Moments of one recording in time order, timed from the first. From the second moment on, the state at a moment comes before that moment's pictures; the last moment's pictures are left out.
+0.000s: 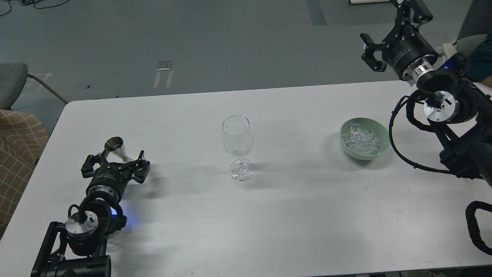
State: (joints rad) left arm -0.10 -0.04 -1.78 -1.11 0.10 -0.04 0.17; right arm 0.78 -0.30 1.08 0.80 -0.40 0.21 0.12
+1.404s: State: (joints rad) left arm -0.16 -0.04 -1.78 -1.01 0.15 -0.07 0.15; right arm 0.76 -0.31 1.08 0.82 -0.40 0.20 0.12
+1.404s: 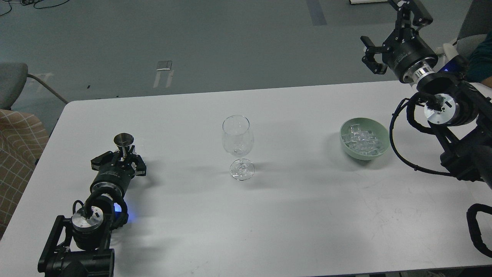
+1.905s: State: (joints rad) left arm -0.15 -0.04 -1.77 -1.23 0.15 0.00 0.20; right arm 0.76 -0.31 1.08 0.82 -0.40 0.20 0.12
